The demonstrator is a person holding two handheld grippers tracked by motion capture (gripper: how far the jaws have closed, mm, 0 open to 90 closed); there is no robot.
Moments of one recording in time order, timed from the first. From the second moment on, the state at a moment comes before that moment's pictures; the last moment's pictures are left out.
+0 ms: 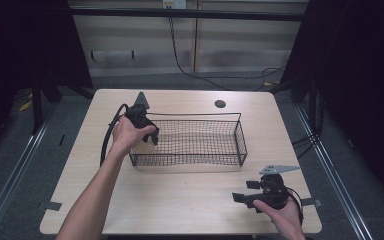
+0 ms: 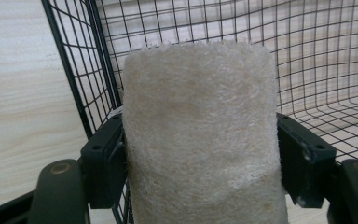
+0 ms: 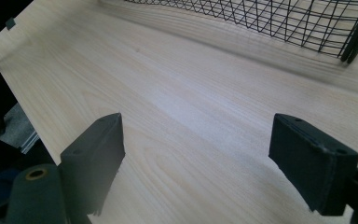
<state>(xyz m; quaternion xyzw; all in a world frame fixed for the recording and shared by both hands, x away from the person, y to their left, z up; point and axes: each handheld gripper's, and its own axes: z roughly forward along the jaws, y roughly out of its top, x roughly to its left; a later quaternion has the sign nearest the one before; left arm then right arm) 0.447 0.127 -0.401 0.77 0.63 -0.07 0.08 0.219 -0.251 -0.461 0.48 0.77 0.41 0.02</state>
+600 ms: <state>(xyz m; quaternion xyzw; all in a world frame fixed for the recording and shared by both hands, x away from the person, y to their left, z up) 0.447 0.124 -0.415 0.77 0.63 -0.07 0.07 0.219 -0.251 -0.461 0.48 0.77 0.41 0.02</state>
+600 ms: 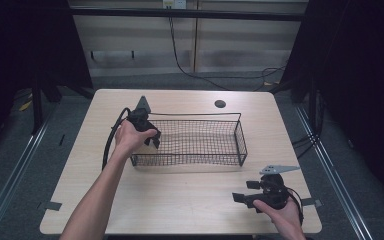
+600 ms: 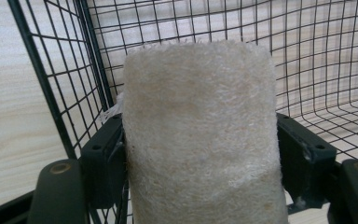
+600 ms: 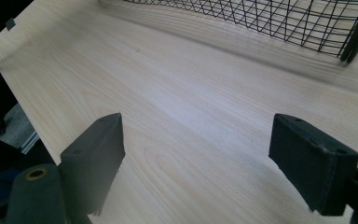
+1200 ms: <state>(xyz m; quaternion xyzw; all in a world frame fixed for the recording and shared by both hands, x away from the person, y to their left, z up) 0.448 0.119 -0.428 0.77 0.63 -0.07 0.08 0.219 -0.251 -0.461 0.48 0.77 0.41 0.02</state>
